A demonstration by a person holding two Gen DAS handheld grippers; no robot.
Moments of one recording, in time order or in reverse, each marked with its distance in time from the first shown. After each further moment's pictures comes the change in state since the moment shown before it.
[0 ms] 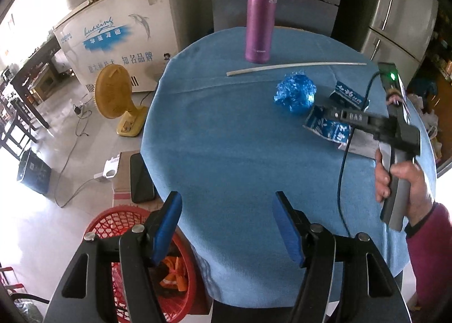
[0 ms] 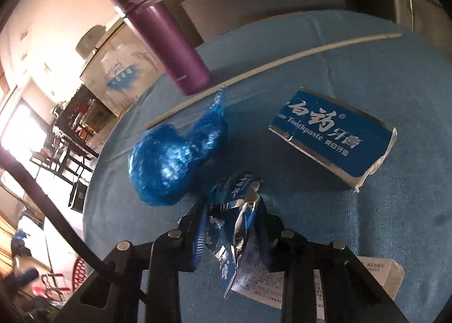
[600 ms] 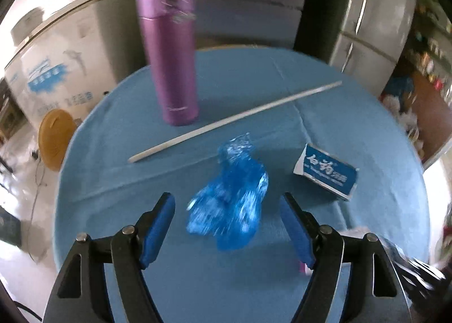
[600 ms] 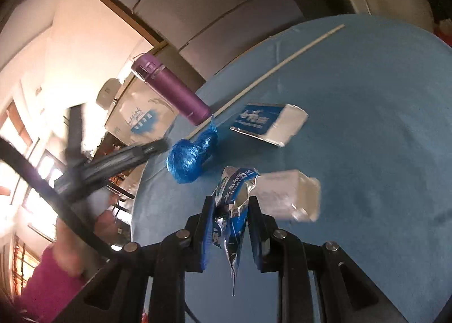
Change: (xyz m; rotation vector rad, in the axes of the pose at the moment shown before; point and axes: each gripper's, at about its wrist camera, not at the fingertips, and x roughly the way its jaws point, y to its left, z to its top) left arm 0.124 -0.106 0.143 0.152 -0.054 -0.156; right arm -0.127 -0.066 -0.072 0.211 -0.161 0.167
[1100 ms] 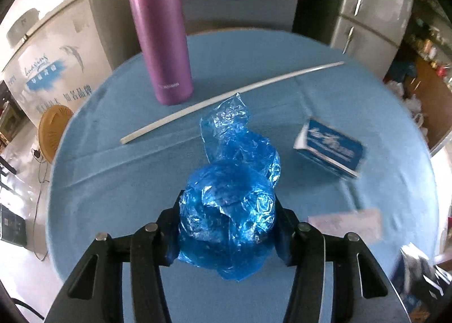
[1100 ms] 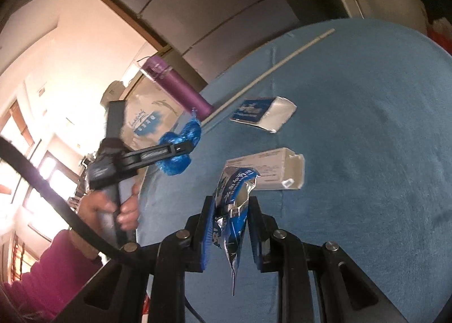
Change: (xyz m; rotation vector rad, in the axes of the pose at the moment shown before) left arm -0.015 -0.011 -0.033 0.003 0.016 0.018; right arm -0.031 0.004 -0.025 -0.016 -0.028 0.011
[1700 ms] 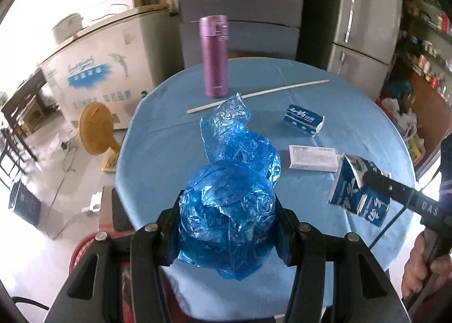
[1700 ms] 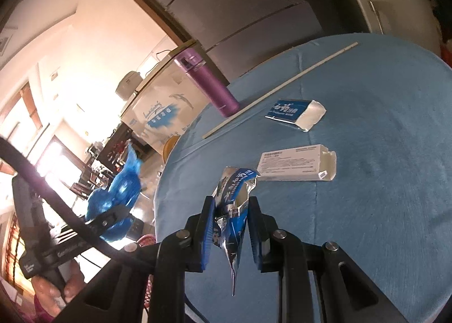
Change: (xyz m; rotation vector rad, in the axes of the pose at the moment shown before) left arm -0.164 0.017 -0.129 -0.079 -0.142 0.083; right arm -0.018 0.050 -0.019 -0.088 0.001 0.029
